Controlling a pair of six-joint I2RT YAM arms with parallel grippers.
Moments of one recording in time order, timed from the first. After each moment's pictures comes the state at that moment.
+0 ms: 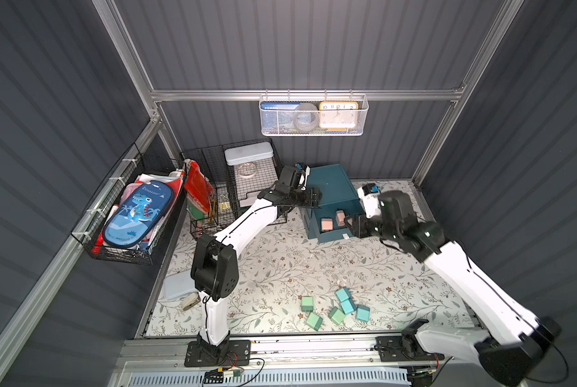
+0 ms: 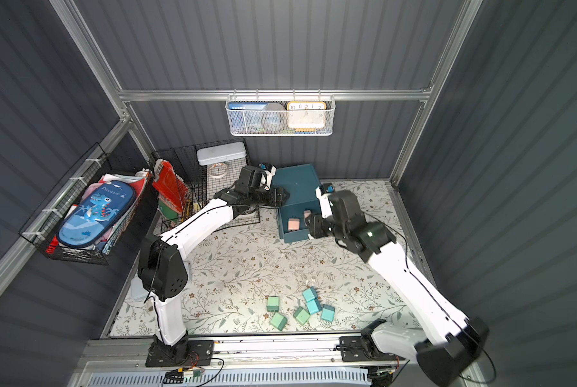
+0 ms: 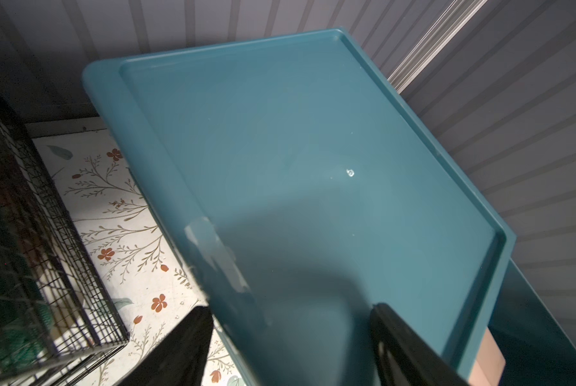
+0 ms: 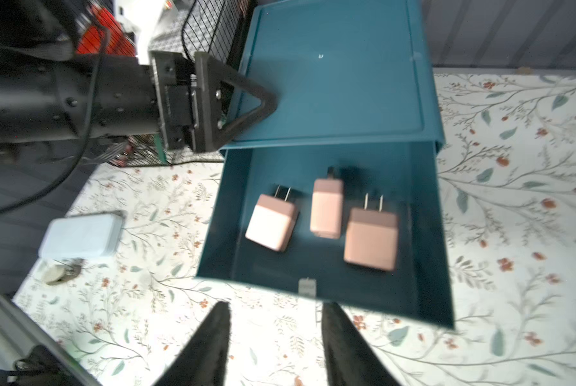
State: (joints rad) left arm -0.59 1.96 1.76 -0.41 0.19 -0.29; right arm 0.51 1.08 1.12 -0.65 -0.06 0.34
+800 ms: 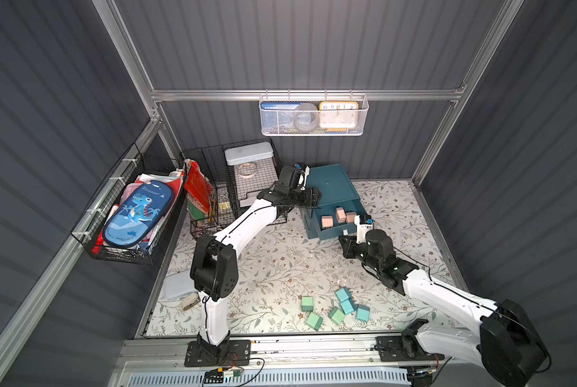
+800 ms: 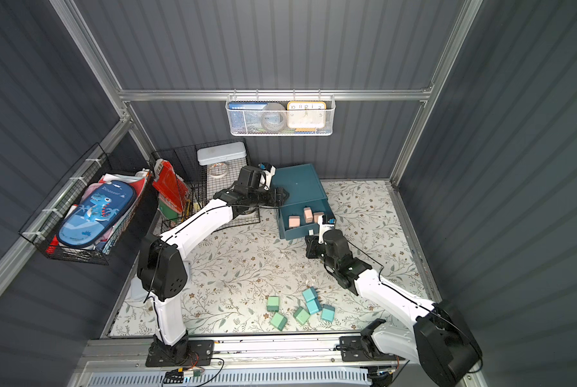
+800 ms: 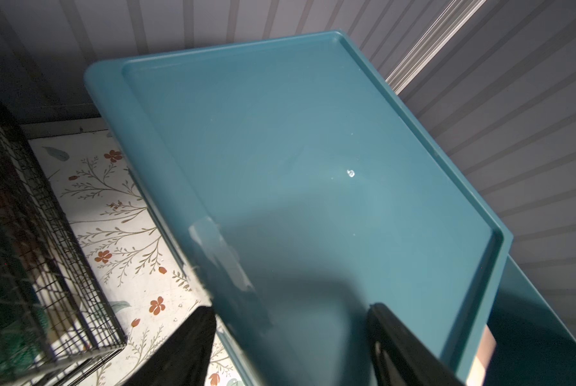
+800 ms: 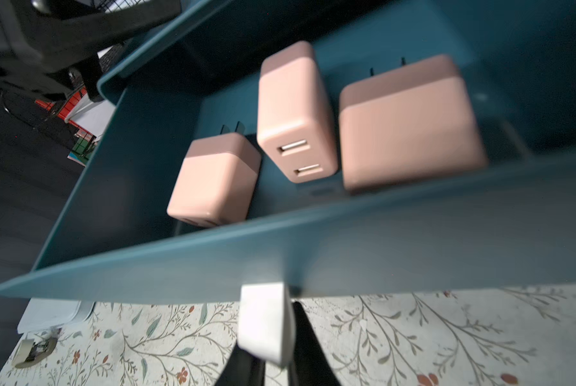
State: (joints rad) left arm -0.58 1.95 1.74 -0.39 0.20 -0.29; right arm 0.52 1.20 0.59 0.18 0.02 0.53
